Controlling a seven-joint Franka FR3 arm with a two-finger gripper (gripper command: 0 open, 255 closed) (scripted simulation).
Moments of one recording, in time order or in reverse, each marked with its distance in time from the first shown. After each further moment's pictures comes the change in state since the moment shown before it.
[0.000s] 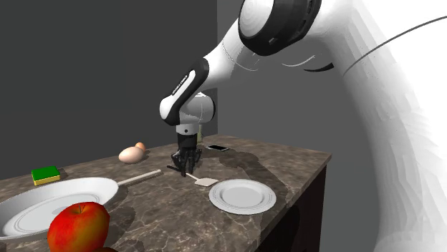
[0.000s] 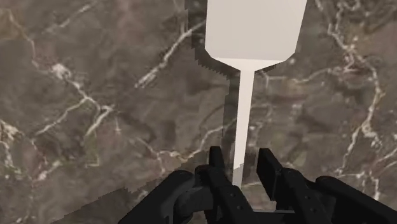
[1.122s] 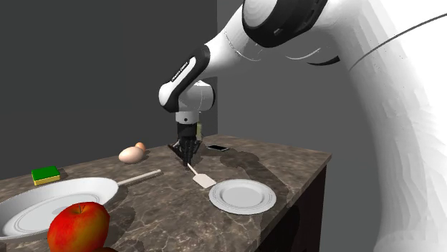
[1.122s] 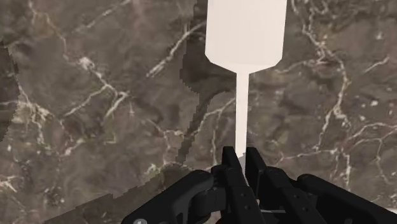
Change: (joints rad) arm -0.003 -0.045 0.006 0.041 0.010 -0.084 -0.006
